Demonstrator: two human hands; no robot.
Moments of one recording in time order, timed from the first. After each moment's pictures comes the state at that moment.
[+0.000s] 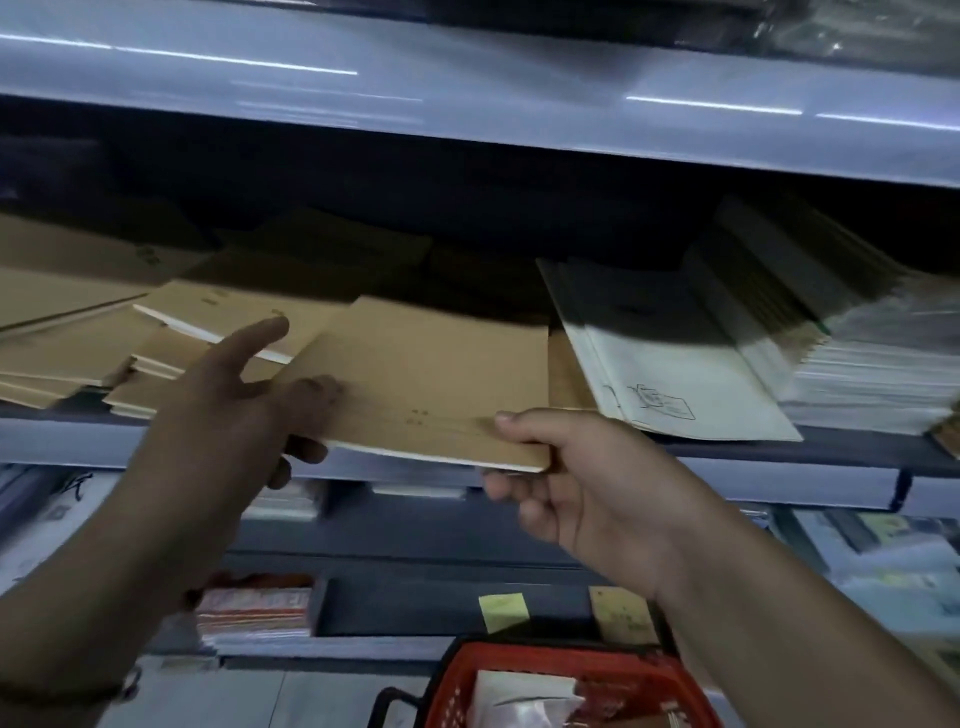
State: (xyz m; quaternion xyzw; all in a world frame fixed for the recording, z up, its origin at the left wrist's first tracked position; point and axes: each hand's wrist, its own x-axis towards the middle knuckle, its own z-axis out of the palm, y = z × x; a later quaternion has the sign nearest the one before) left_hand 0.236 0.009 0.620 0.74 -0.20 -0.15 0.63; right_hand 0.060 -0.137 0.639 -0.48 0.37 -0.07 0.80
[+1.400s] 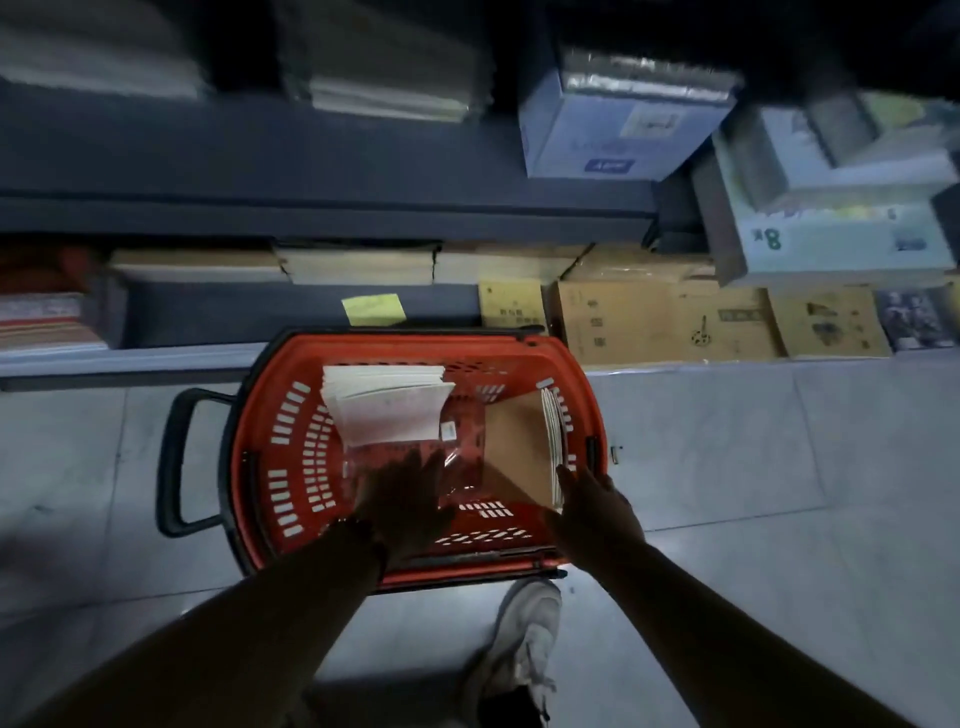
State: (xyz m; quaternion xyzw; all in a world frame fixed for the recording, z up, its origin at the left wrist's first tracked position) left_hand -0.059 -0.061 0.113 0.77 -0.53 -0.35 -0.03; right_hand -0.245 -0.174 0.170 -0.76 0.53 0.30 0.23
